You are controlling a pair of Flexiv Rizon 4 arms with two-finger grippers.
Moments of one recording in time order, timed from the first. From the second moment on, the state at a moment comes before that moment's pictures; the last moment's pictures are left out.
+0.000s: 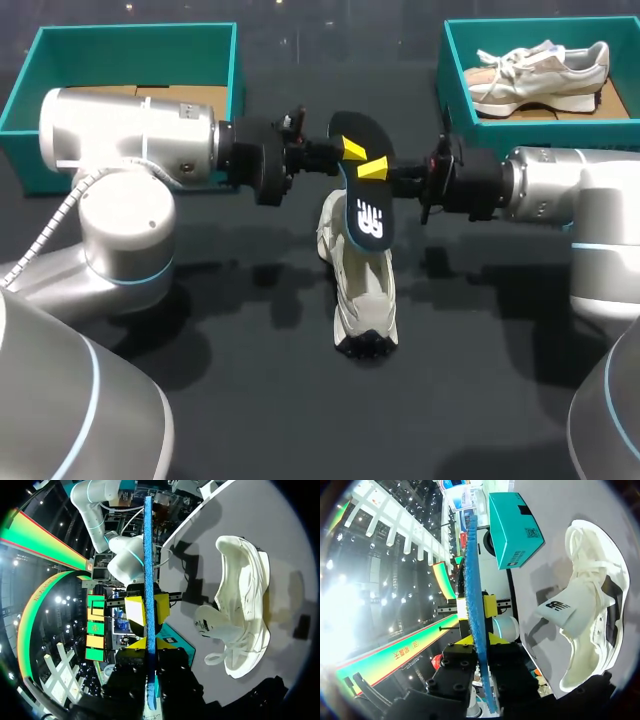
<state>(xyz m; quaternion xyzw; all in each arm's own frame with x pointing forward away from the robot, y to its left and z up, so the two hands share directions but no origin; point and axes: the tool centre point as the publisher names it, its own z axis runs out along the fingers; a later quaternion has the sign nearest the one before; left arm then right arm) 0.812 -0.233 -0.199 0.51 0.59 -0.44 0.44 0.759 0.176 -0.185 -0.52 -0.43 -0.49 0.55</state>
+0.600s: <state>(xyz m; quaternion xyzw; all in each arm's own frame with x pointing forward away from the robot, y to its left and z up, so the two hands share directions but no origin) 0.800 -0.207 -0.194 0.51 0.61 -0.44 0.42 0.749 0.142 -0.180 -0.48 -0.55 -0.47 0.49</state>
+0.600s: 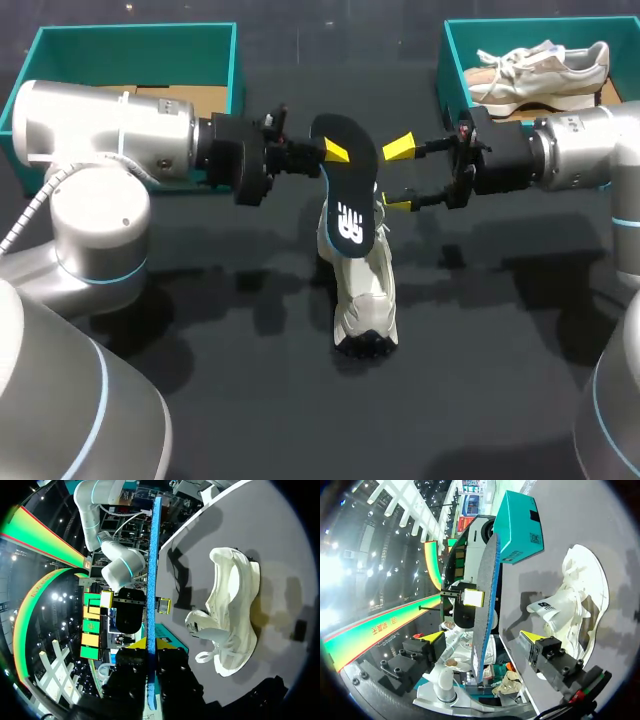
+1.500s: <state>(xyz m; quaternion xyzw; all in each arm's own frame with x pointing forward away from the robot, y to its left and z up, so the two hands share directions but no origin) 0.748 -0.189 -0.188 0.47 0.60 -0.54 0.34 0.739 0.122 -0.206 -0.46 -0.66 -0.44 0.39</state>
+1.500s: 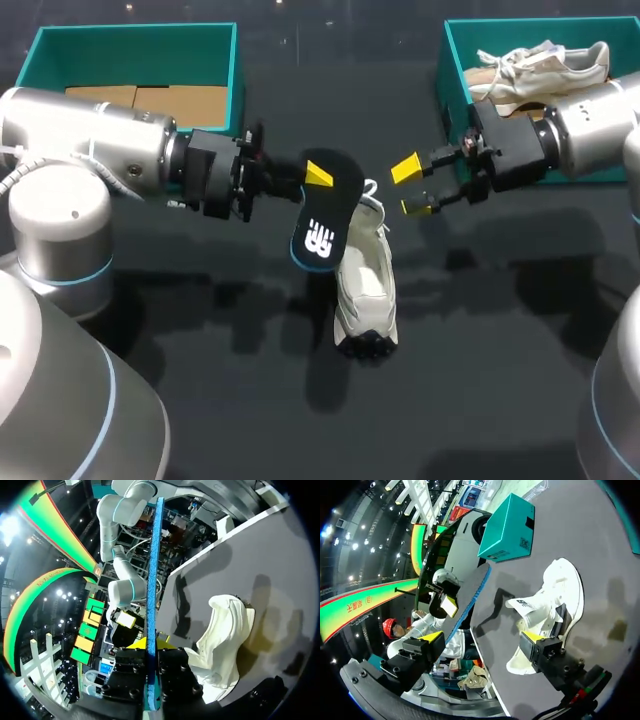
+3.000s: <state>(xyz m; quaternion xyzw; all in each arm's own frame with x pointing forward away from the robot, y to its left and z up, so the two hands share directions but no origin) 0.664 -0.202 -0.175 0.39 0.63 -0.65 0.16 0.690 0.066 -0.271 -0.21 -0.91 -0.34 0.14</state>
